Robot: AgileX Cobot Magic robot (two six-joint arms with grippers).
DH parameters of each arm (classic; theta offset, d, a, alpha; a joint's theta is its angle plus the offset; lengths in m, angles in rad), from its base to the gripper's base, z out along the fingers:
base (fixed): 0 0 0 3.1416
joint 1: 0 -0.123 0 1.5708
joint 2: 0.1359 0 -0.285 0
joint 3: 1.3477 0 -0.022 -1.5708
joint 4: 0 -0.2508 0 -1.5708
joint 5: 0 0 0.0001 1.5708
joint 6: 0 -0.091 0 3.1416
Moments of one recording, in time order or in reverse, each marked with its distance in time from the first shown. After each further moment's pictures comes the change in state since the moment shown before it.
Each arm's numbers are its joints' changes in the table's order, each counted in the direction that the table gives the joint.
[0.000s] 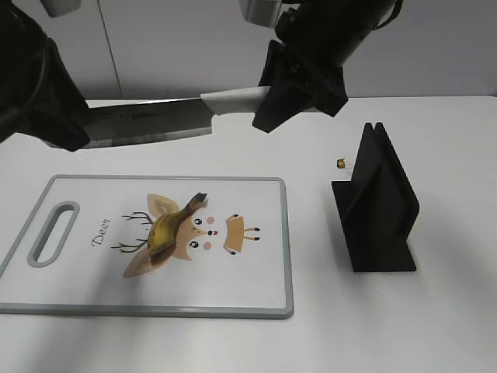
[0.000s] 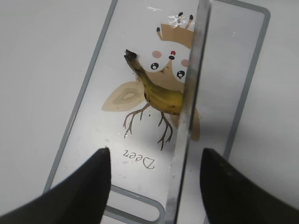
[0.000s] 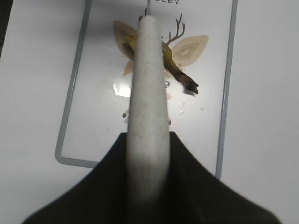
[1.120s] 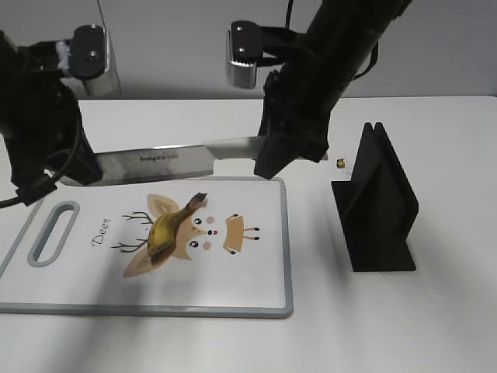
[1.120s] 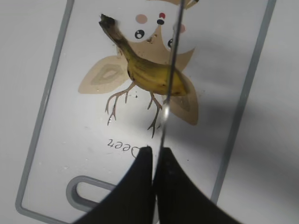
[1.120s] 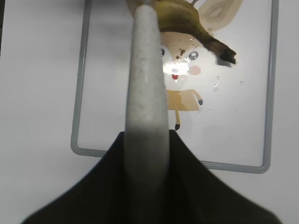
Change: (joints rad) left arm 0.089 0.029 0.138 -0.131 0.146 0.057; right arm -0.040 0.074 0.049 0.081 0.014 -0.125
